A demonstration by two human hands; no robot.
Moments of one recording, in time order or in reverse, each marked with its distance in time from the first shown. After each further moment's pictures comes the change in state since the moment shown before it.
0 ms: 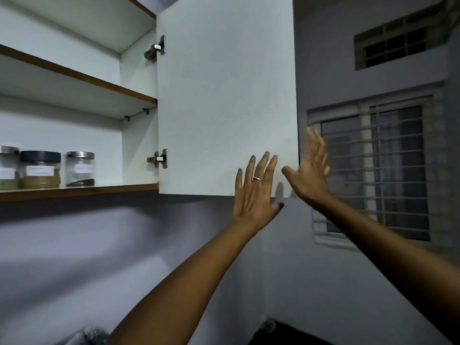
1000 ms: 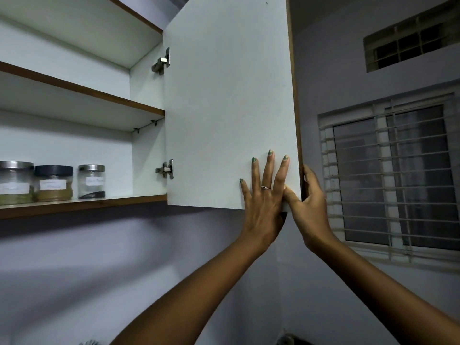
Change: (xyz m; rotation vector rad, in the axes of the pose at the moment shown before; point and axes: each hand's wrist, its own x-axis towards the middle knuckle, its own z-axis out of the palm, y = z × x) left_hand 0.009 0.004 0.012 -0.024 0.154 -0.007; right_hand -0.038 0.006 0.031 0.640 0.000 0.041
